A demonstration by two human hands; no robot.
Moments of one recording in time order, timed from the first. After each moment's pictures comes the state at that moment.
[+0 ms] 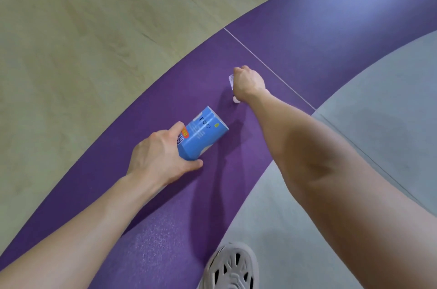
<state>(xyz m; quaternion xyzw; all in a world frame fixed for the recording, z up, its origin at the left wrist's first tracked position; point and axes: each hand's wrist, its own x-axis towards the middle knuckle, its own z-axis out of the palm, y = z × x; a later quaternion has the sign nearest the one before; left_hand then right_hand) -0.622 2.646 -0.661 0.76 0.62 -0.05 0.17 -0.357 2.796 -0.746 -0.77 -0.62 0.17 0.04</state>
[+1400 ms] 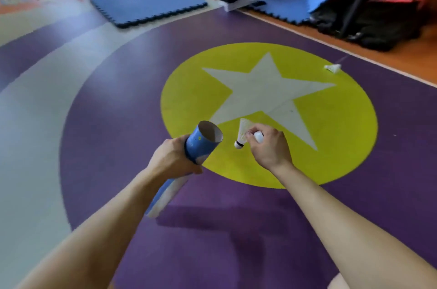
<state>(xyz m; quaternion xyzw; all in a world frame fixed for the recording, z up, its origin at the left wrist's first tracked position) -0.001 2.005 -0.515 0.95 -0.15 -0.14 0.23 -0.071 1.751 -0.526 -0.91 0.18 -0.16 0.34</state>
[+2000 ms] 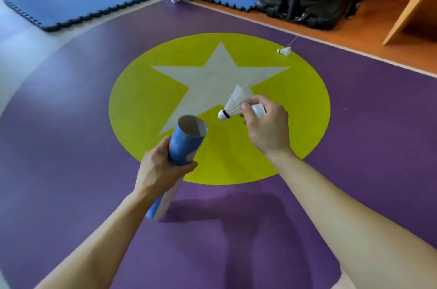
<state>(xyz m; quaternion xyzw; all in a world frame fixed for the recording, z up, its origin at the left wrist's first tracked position) -0.005 1.923 -0.569 0.90 -0.19 -0.05 0.39 -0.092 1.674 -0.489 -0.82 0.23 -0.33 0.41</state>
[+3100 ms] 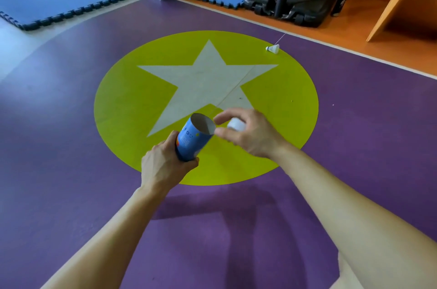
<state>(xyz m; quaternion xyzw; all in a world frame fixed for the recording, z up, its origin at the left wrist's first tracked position) -0.002 1.878 -0.574 0.93 -0.26 0.05 0.27 -0.107 1.666 -0.474 -0.88 0.14 -0.08 0.44</state>
